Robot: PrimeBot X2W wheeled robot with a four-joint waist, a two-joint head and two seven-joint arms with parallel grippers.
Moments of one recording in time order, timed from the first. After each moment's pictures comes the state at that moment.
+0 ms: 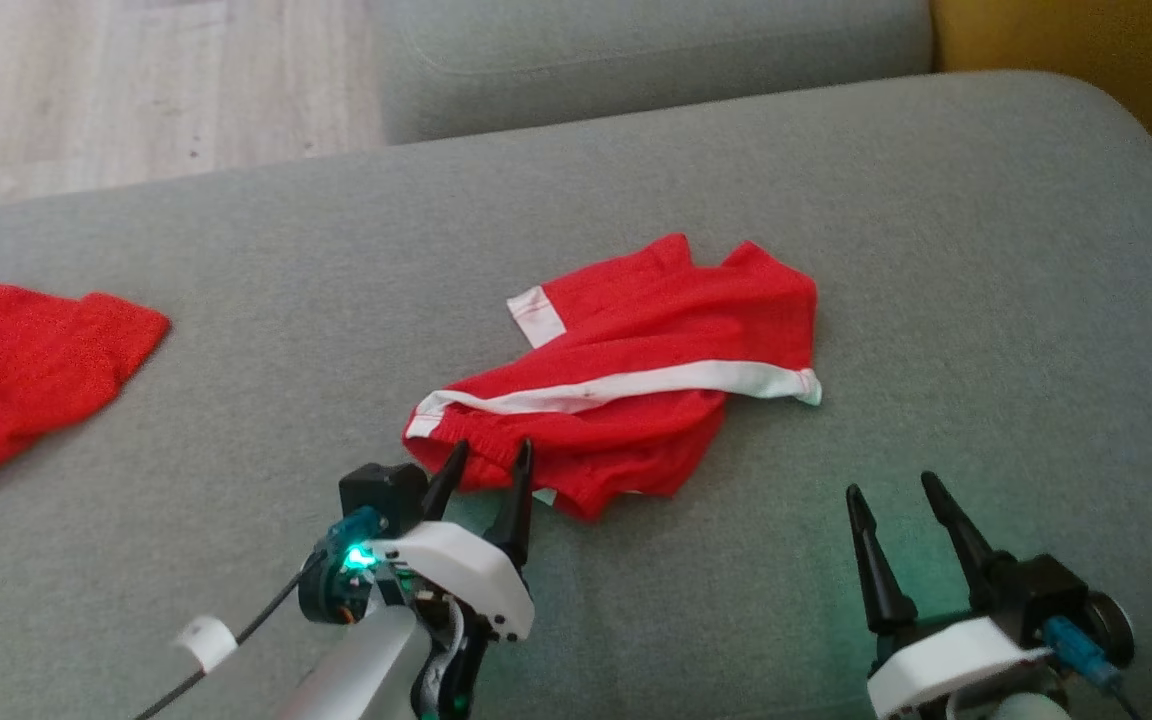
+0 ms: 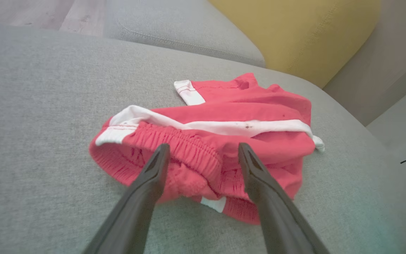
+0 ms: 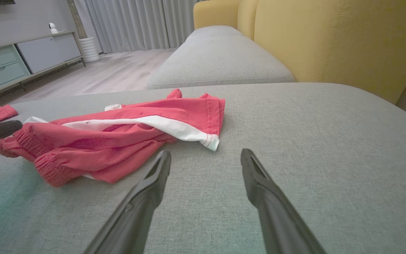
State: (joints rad) left arm -0.35 0.06 -0.66 0.59 -0.72 0.05 -0.09; right arm 0.06 -0.04 0.10 0.29 0.06 0.12 -0.23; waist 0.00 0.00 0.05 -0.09
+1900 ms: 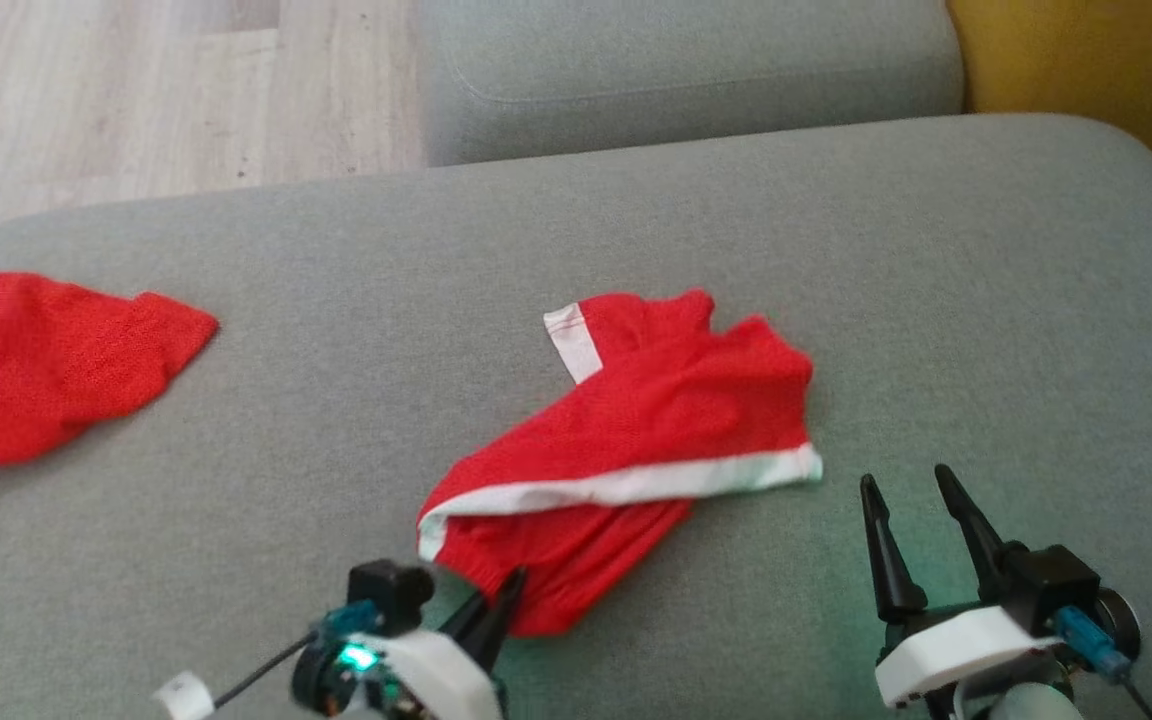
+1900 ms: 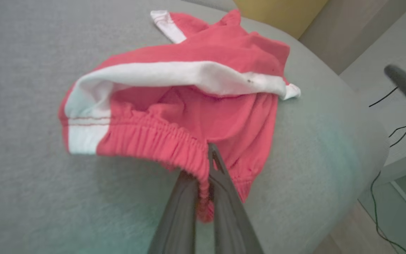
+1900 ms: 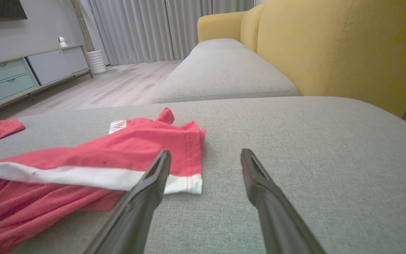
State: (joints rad) left arm -0.26 0.22 -0.88 0.51 -0.84 -0.06 -0.05; right arm 0.01 -0.04 0.08 0.34 0.08 0.12 -0.25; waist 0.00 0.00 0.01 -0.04
